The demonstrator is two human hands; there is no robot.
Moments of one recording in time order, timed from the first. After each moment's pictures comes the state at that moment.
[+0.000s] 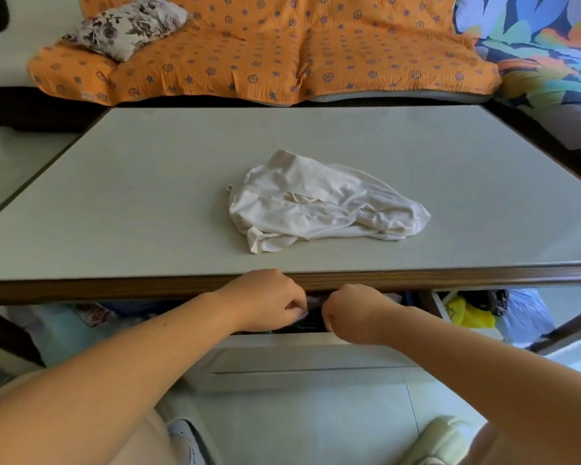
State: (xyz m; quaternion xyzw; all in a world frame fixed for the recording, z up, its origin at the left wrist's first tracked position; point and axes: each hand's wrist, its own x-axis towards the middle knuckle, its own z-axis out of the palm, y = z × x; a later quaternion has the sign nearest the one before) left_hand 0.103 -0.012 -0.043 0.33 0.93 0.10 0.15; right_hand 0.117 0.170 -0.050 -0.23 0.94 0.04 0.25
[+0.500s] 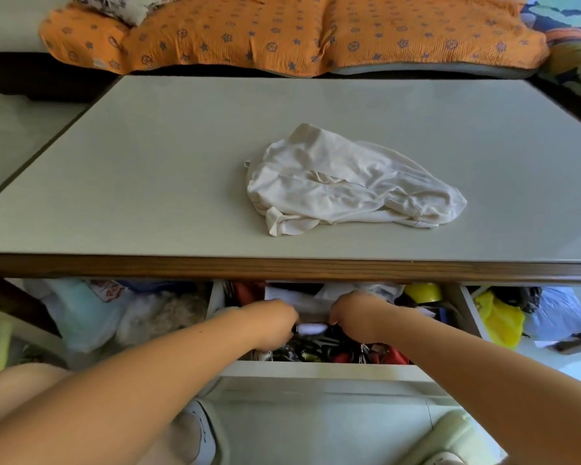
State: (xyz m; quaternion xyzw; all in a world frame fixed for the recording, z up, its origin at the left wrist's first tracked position) left_hand 0.110 -0.020 -0.133 0.21 0.91 -0.01 0.36; right_hand 0.102 0.154 -0.112 -0.20 0.91 0.07 0.36
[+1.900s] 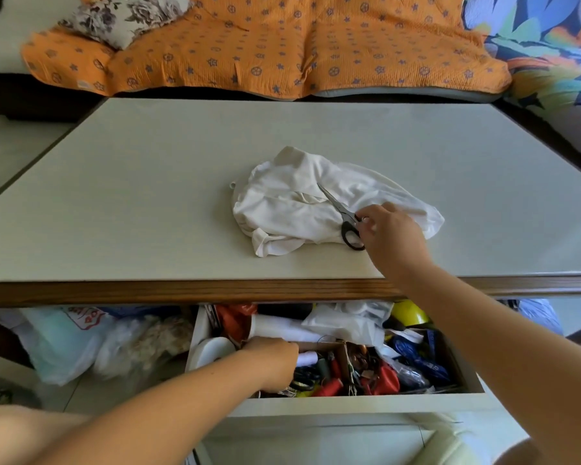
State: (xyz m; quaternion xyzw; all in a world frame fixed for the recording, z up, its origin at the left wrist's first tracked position) left_hand 0.130 0.004 -0.129 0.23 0.90 -0.02 0.37; right_hand 0.047 0.200 -0.038 -0.02 0.97 -0.21 -0.15
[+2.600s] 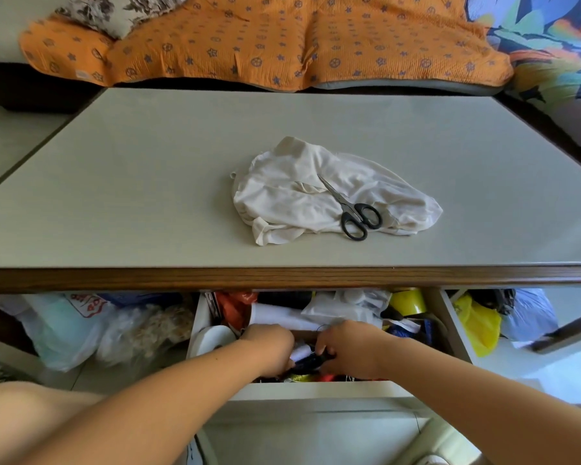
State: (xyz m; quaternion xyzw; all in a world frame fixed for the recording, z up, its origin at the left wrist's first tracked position) left_hand 0.132 0.001 -0.150 0.19 0.92 -0.02 0.35; right_hand 0.138 0.167 -0.110 -0.22 0.91 -0.01 0.34
